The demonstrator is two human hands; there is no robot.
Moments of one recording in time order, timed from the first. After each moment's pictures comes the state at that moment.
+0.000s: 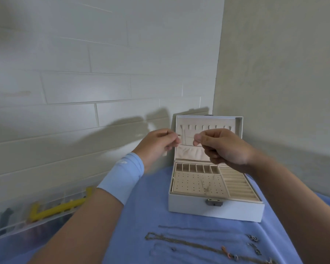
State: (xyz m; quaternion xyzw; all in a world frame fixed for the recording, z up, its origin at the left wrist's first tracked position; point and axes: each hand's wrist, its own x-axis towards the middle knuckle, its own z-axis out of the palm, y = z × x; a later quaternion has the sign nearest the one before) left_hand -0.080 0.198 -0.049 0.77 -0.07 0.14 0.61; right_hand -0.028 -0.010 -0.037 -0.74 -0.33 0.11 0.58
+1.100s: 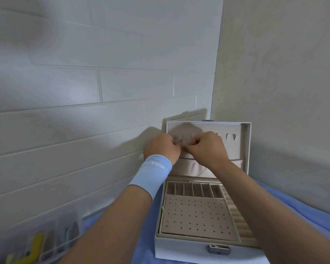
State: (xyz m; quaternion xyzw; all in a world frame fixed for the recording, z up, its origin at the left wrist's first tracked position) left_hand 0.074 0.178 -0.068 0.93 0.13 0.21 0.27; right_hand 0.102 0.046 -0.067 -0.89 -0.13 -0.17 0.40
